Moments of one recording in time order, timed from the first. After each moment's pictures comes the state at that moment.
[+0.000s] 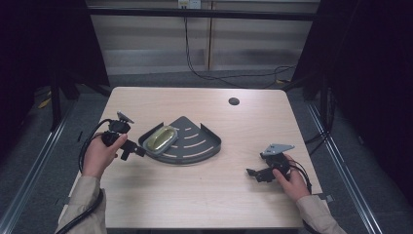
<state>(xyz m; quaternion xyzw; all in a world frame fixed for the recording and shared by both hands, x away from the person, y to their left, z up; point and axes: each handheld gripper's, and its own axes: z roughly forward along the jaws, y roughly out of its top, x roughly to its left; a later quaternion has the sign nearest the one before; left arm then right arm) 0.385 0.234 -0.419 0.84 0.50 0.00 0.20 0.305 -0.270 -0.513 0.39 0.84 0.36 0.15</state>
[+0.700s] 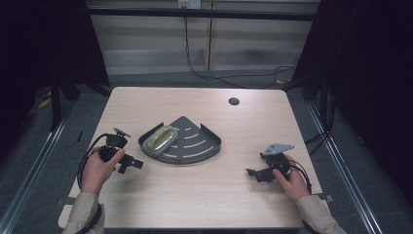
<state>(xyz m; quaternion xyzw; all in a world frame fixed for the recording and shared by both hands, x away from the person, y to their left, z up) 0.363 0.249 -0.456 0.84 0.50 0.00 0.21 0.305 -0.270 -0.513 0.38 0.84 0.36 0.15</state>
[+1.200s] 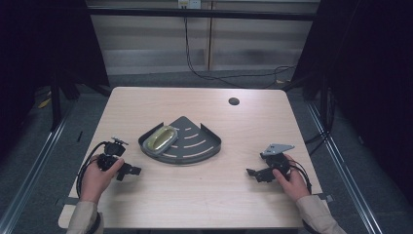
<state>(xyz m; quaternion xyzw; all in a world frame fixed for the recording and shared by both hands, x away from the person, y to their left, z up) 0.351 0.258 -0.477 0.84 0.49 0.02 0.22 0.305 -0.270 -0.513 0.38 0.84 0.36 0.15</state>
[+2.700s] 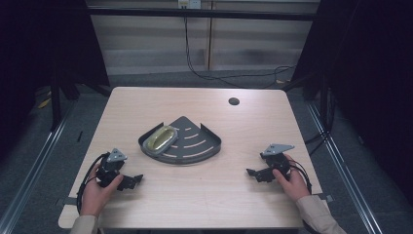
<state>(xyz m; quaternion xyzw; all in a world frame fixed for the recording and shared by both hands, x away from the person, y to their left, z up) 0.319 0.265 -0.506 0.85 0.39 0.14 0.33 0.305 -0.270 -0.513 0.38 0.84 0.36 0.15</state>
